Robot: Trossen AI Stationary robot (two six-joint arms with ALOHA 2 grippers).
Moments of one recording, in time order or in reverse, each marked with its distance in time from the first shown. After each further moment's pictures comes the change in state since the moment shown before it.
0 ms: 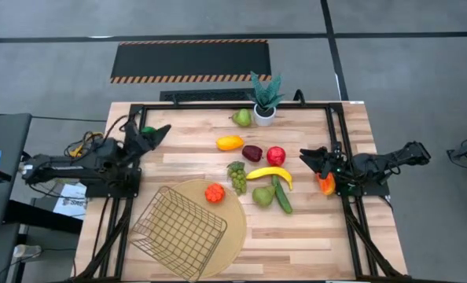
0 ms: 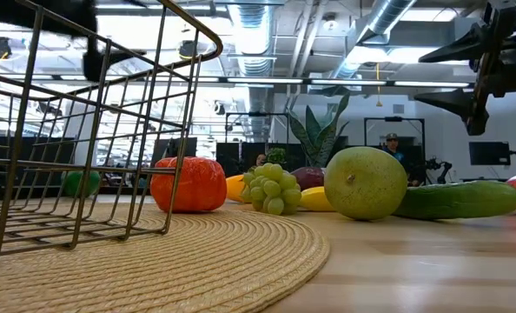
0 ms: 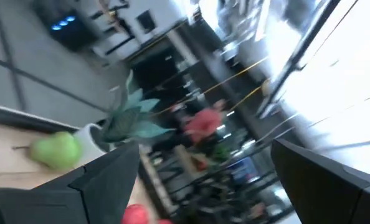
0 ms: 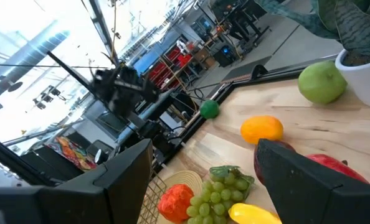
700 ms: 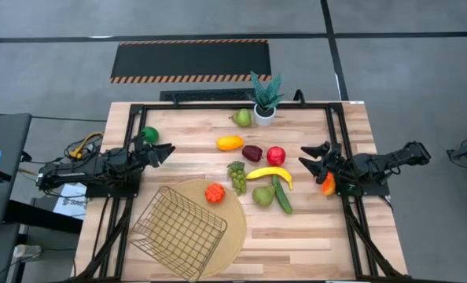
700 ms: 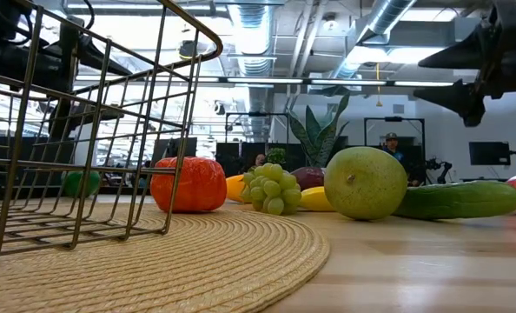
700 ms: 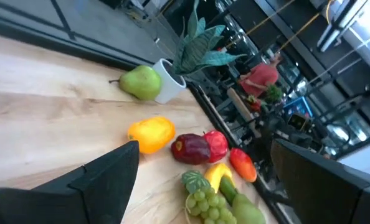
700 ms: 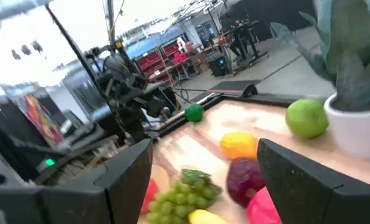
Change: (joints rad) left arm -0.018 -0.426 -0.259 -0.426 0.087 0.000; right arm 0.000 0.000 0.000 0.004 0.000 -0.279
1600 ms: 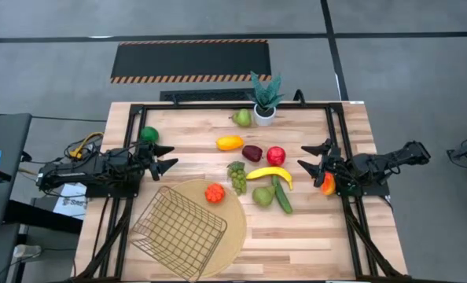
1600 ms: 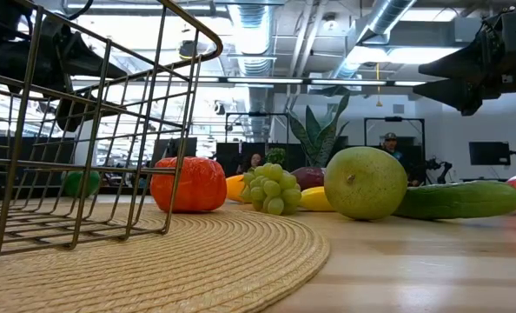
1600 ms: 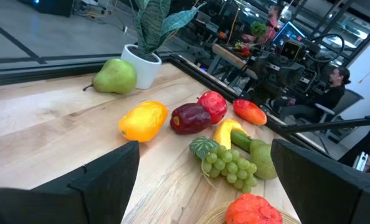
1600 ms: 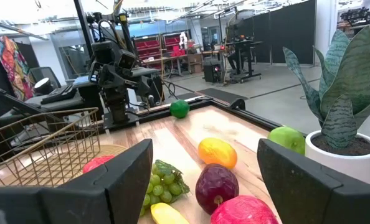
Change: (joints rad) left arm 0.000 0.000 0.002 -0.029 0.173 0.395; right arm 0.007 0.000 0.000 -0.035 0.000 -0.341
